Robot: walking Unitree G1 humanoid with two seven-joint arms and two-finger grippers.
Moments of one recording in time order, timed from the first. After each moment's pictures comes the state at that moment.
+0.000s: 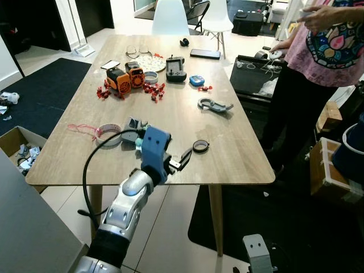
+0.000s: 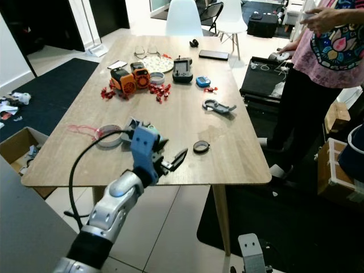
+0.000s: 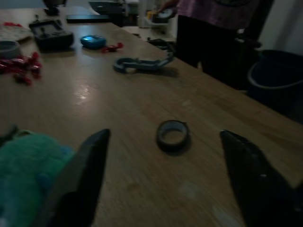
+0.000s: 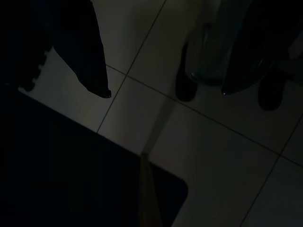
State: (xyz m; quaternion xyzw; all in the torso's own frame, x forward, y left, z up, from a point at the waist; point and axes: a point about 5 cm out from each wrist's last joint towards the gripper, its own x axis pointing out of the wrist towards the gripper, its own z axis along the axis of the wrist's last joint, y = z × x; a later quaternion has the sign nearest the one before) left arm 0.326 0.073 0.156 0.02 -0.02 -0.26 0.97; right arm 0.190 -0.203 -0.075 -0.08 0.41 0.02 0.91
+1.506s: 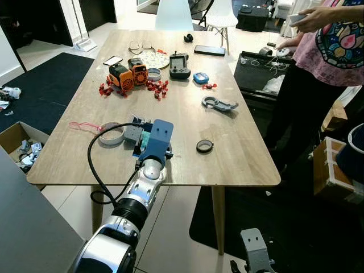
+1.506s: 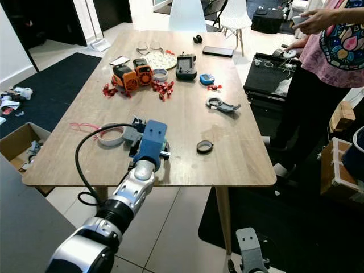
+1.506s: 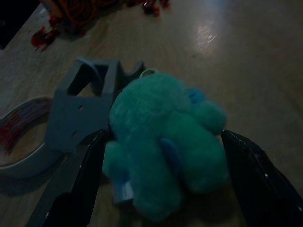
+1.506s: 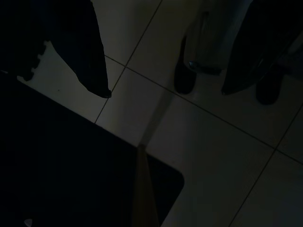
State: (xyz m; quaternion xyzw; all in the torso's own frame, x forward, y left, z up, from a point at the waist) left arm 0.370 0.079 0.126 0.16 0.07 0.02 0.98; right arm 0.200 -0.200 -0.070 -0.08 0.39 0.03 0.92
